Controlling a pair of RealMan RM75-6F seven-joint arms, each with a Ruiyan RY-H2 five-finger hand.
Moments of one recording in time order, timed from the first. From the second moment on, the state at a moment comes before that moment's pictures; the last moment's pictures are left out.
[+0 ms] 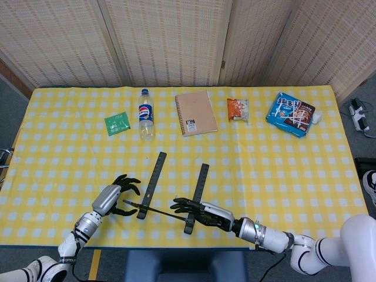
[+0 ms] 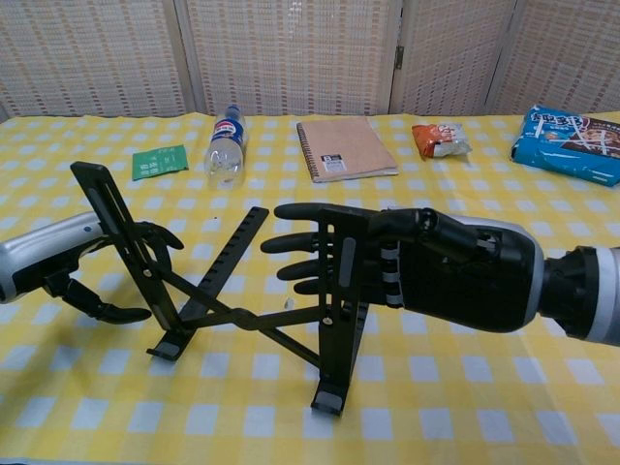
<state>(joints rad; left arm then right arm) -0.51 -1.57 0.00 -1.28 1.54 1.08 -0.49 0.86 -1.50 -0.25 -1.46 -1.81 1.17 1.67</state>
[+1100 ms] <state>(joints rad) -0.50 -1.60 0.02 -1.28 1.54 1.08 -0.52 0.87 -1.50 -0.22 -1.46 -1.78 1.16 1.67</state>
